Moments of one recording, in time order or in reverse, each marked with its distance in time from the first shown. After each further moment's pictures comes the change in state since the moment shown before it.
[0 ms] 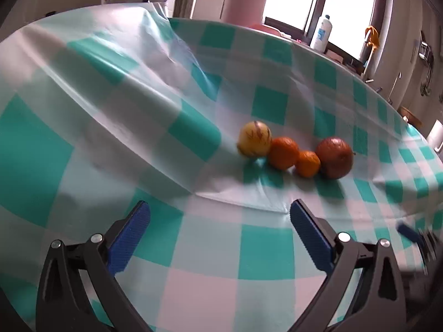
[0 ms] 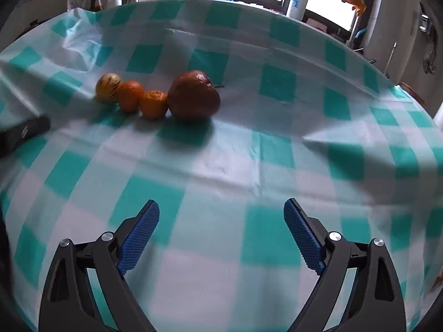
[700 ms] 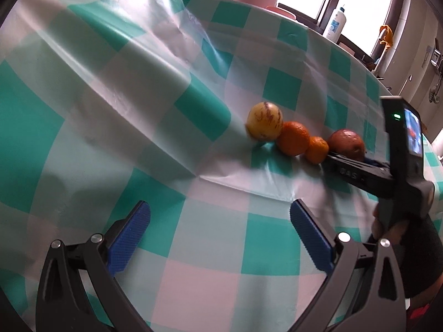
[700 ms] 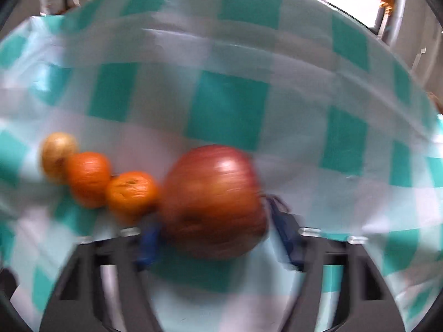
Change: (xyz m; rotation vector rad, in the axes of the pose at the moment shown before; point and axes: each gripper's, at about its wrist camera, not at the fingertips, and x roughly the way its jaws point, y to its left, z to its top) left arm 0.016 0.002 -0.009 -0.083 0.098 0.004; right arm 0.093 0.014 0.097 0.000 0.037 0.051
